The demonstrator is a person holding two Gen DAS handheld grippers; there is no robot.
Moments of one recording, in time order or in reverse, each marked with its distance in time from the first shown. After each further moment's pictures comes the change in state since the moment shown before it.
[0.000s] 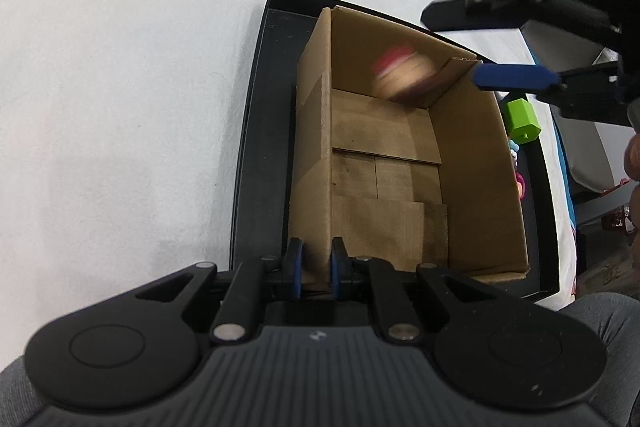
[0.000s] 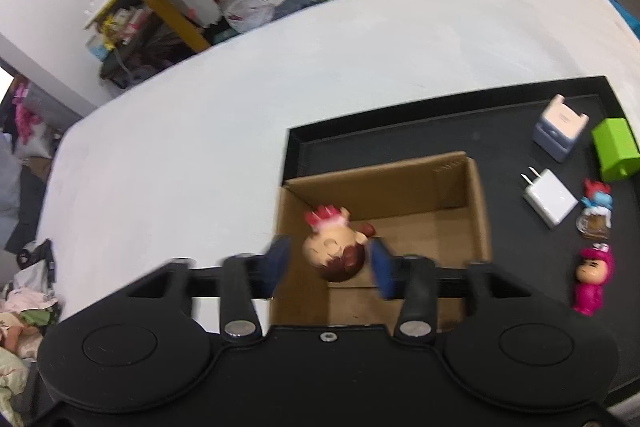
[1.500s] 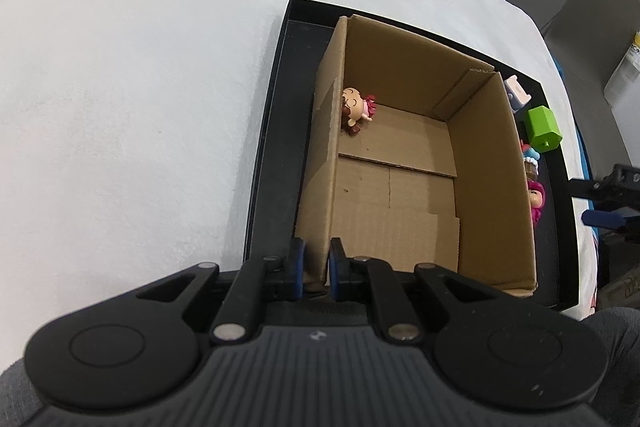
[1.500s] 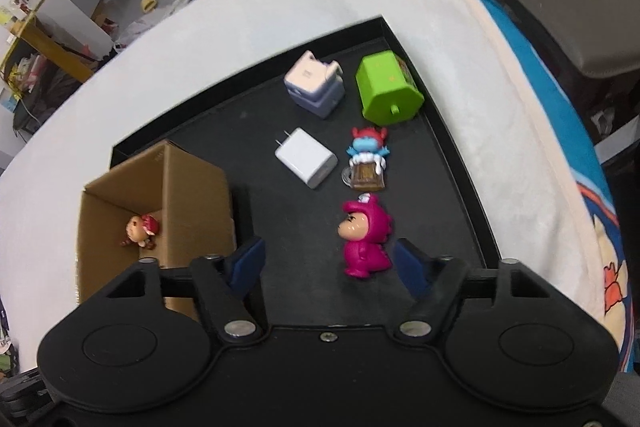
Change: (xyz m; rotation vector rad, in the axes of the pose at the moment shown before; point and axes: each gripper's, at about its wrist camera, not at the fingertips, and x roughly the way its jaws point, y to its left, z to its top) left arm -0.003 -0.012 0.000 -0.016 -0.032 0.101; right arm -0.039 -0.175 -0.040 0.218 0.034 -0.229
